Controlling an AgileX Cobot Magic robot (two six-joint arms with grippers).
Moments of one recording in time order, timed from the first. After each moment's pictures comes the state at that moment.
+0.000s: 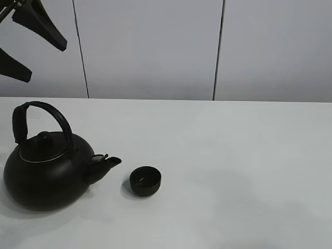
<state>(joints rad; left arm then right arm) -0.07 1.58 -1.15 -0.81 0.89 0.32 -0.09 0.08 -0.47 0.11 1.09 -0.14</state>
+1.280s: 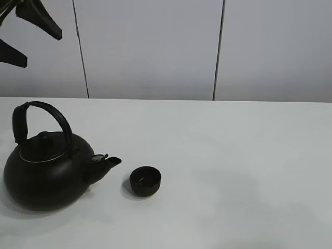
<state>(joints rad) -0.07 1.58 -1.15 -0.81 0.70 0.33 -0.08 0.08 -0.47 0.08 1.08 -0.05</state>
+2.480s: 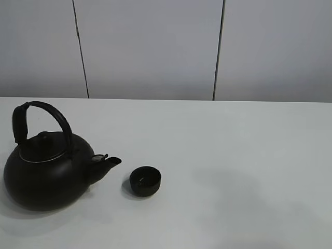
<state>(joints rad) -0.07 1.27 -1.26 -0.31 0.37 0.30 -0.08 0.08 -0.47 0.08 1.08 -0.05</state>
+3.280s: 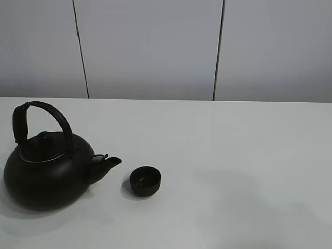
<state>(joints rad) -0.16 1.07 -0.27 0.25 -0.63 -0.12 -0.08 0.08 -0.47 0.08 1.08 -0.05</state>
